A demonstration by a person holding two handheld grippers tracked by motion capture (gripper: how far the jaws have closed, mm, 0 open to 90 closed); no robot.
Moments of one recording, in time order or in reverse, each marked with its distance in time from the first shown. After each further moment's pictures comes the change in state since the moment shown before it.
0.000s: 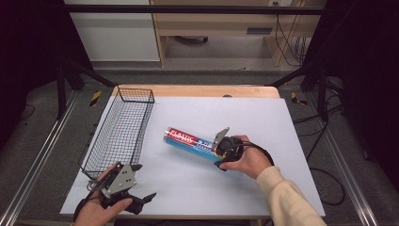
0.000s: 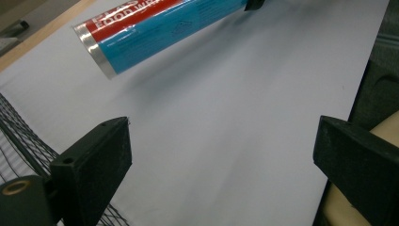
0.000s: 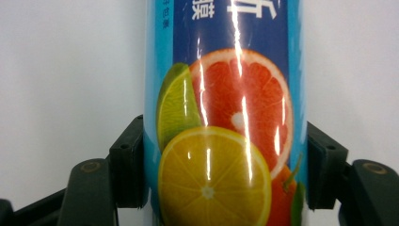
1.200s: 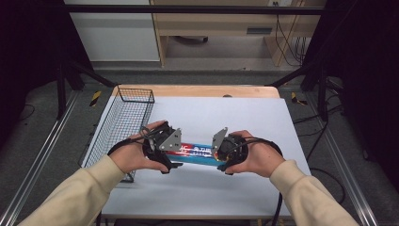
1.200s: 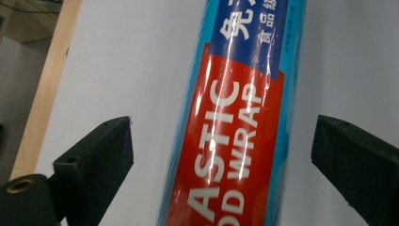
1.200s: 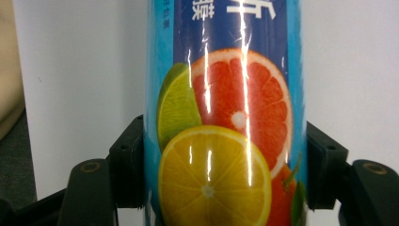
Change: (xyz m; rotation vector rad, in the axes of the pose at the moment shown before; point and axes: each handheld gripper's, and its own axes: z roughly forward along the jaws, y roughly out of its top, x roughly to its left) left arm 0.045 0.112 0.077 0.156 -0.185 0.447; right arm 0.023 0.024 -0.068 0.035 0.041 -0.256
